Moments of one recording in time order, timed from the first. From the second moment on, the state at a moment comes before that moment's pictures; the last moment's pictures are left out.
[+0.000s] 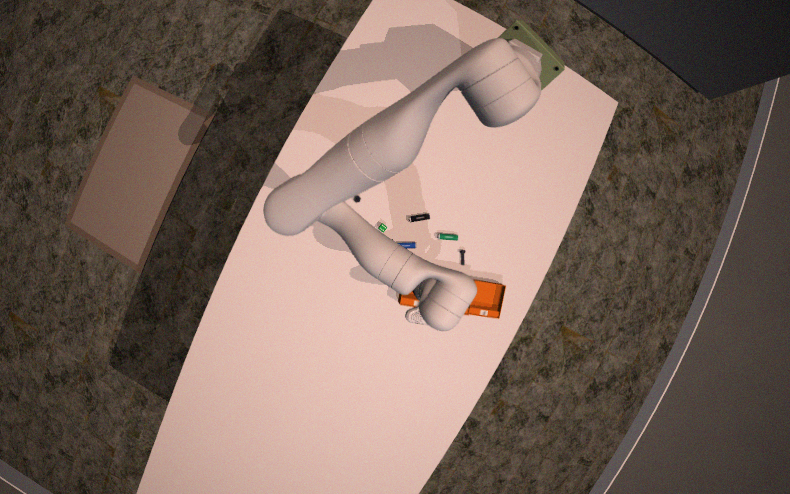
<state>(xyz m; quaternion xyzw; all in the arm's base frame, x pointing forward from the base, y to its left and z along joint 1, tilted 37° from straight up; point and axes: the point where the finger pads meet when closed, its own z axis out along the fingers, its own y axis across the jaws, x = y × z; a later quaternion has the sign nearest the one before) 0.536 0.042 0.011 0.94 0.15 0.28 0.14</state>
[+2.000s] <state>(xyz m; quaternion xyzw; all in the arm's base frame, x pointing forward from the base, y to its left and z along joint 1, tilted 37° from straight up) 0.502 0.052 0.058 0.94 0.15 0.28 0.14</state>
